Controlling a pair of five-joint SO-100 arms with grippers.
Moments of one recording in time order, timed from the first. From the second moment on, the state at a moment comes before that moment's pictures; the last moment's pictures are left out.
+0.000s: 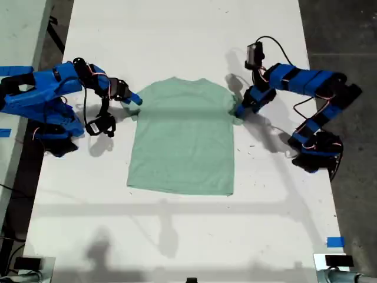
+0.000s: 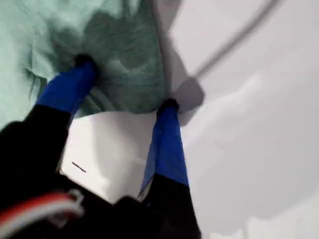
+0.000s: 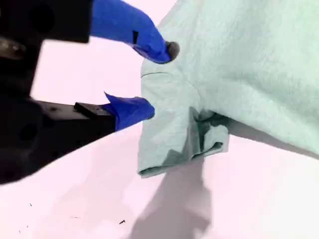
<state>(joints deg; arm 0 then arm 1) -43.4 123.8 140.2 54.9 34.4 53.0 91.5 123.1 51.9 -65.9</state>
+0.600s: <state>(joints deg) -44.0 123.9 139.9 57.5 34.4 54.9 104.3 106.0 78.2 -68.6</state>
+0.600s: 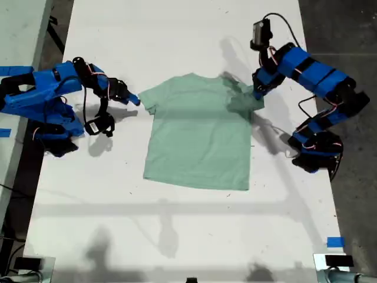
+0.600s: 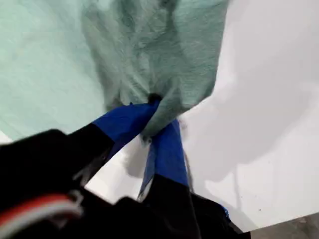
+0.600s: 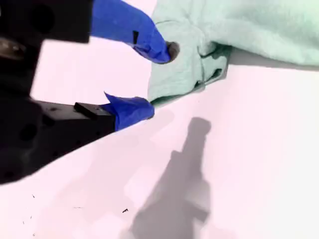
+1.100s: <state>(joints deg) -44.1 123.9 139.9 57.5 34.4 39.7 90.9 80.2 83.2 -57.4</state>
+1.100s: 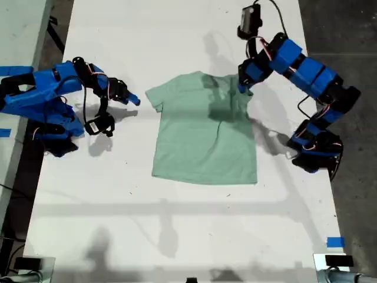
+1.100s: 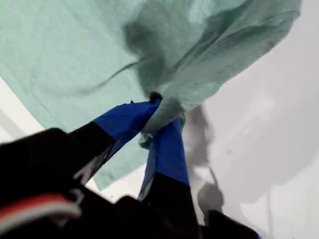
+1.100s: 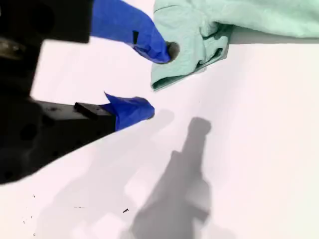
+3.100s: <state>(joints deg) -52.2 67.0 88.4 71.6 42.5 26.3 108.3 83.3 92.6 -47.8</state>
